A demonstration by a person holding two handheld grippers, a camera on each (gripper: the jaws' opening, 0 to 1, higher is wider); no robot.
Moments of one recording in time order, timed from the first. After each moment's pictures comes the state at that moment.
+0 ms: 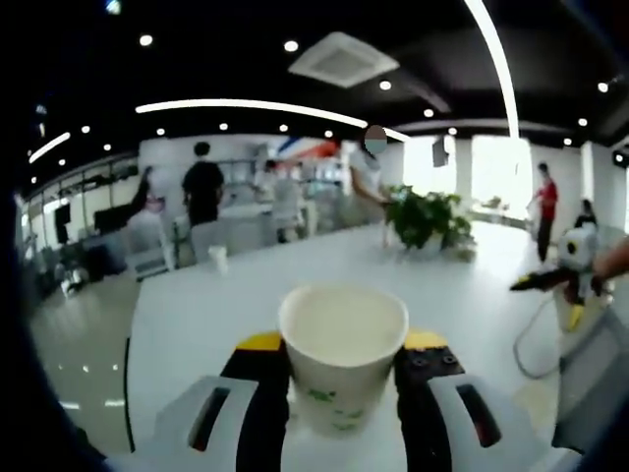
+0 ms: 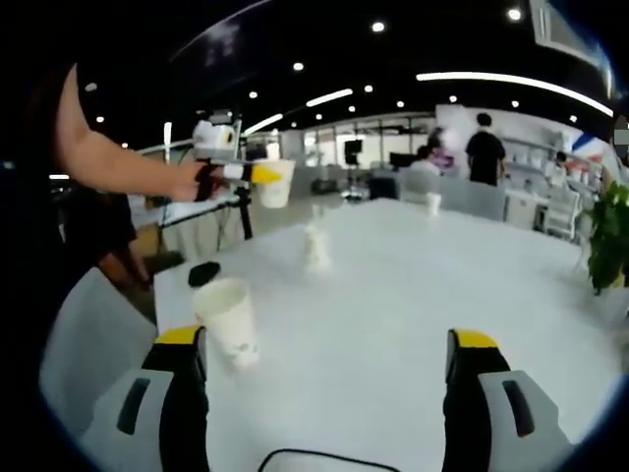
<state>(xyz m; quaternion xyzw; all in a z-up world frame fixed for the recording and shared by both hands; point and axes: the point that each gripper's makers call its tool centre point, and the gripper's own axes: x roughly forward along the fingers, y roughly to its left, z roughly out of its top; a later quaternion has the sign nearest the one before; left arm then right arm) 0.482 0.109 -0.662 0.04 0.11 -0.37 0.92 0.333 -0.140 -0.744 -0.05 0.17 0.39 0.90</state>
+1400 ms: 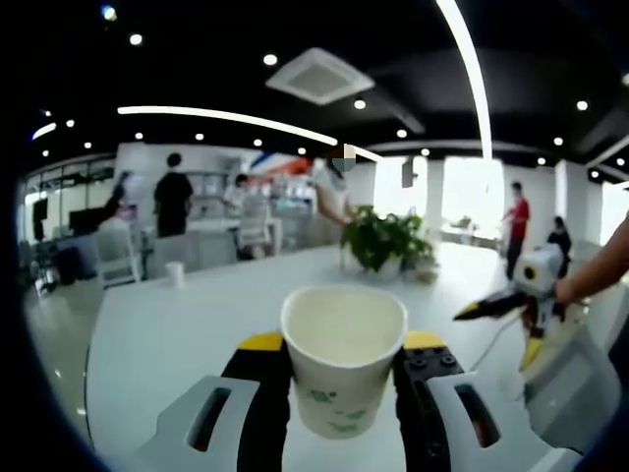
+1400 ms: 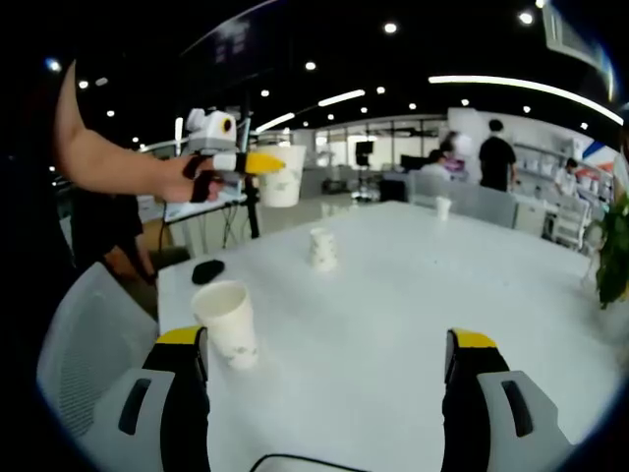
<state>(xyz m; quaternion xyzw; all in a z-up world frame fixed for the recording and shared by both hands) 0.448 0.042 -0.645 0.00 0.08 -0.44 0.90 0.341 -0.133 -0.745 -0.06 0.17 0.41 0.90</state>
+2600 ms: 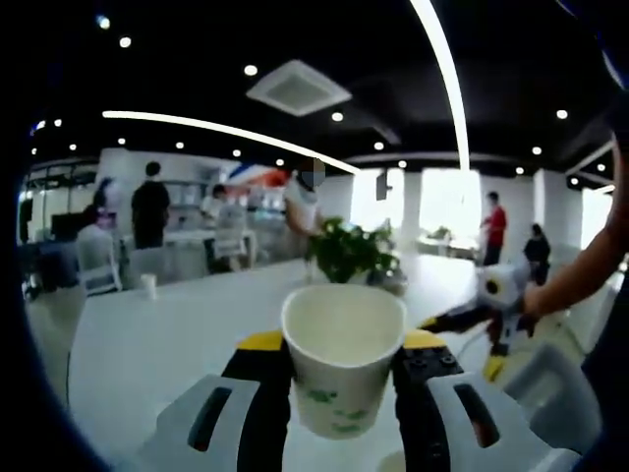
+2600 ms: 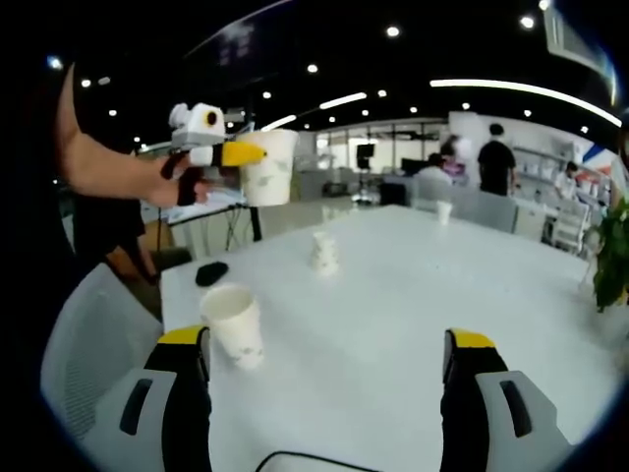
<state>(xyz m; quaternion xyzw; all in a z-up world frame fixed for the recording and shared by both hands) 0.390 0.005 -0.624 -0.01 0.06 -0.48 0.87 0.330 -0.135 -0.739 -0.06 0.16 0.41 0.90</state>
